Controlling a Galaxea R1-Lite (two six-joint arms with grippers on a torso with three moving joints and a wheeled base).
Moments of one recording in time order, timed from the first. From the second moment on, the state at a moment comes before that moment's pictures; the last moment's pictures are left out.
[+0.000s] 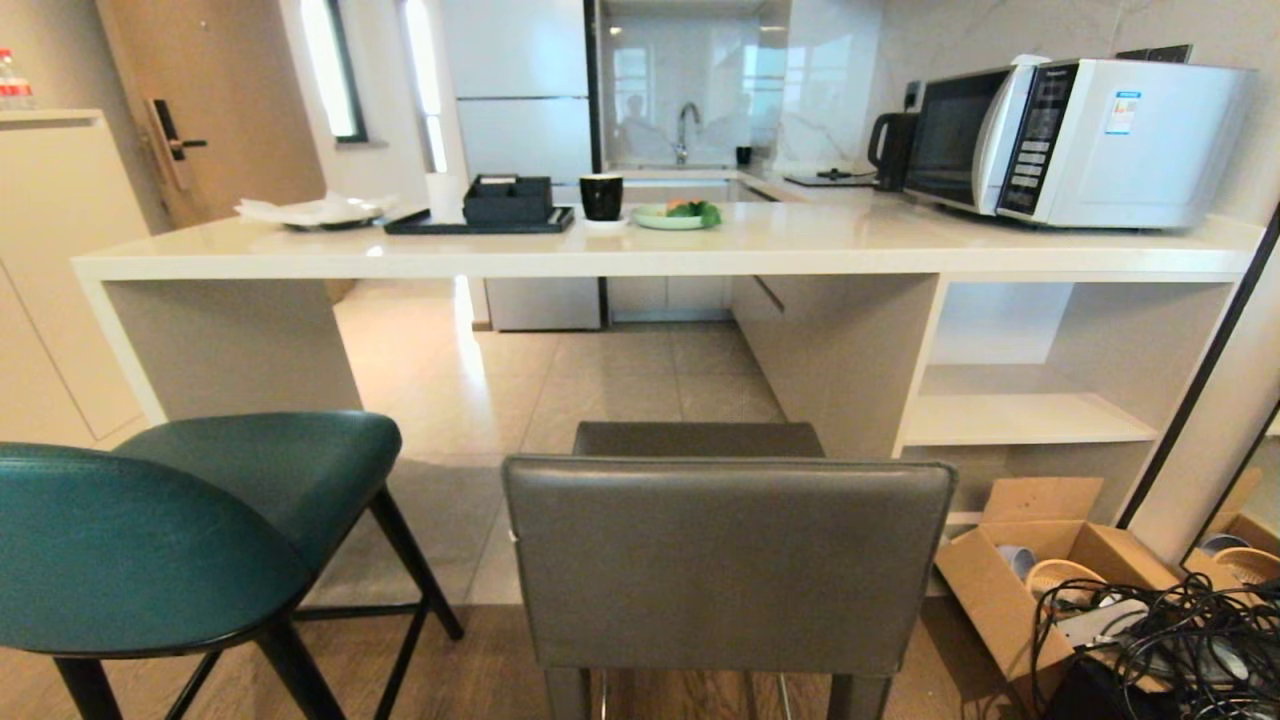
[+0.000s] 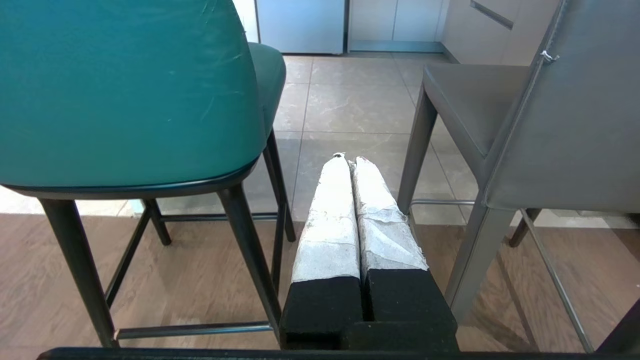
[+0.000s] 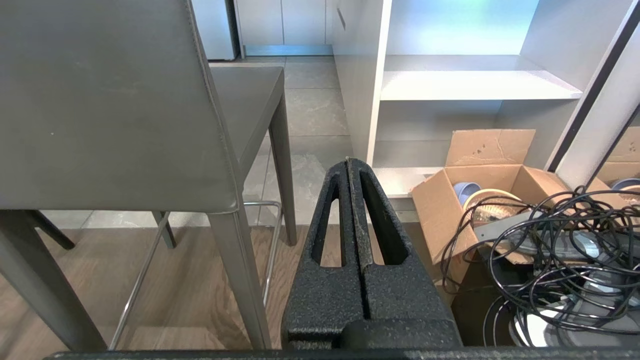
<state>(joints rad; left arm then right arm) 0.00 0.00 0.00 0.01 0.00 0.00 0.00 0.00 0.00 0.02 0.02 -0.02</state>
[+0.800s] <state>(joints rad) -0.01 0.32 -0.22 -0.13 0.00 -0.09 0.00 0.22 -0.17 0.01 0.01 0.05</state>
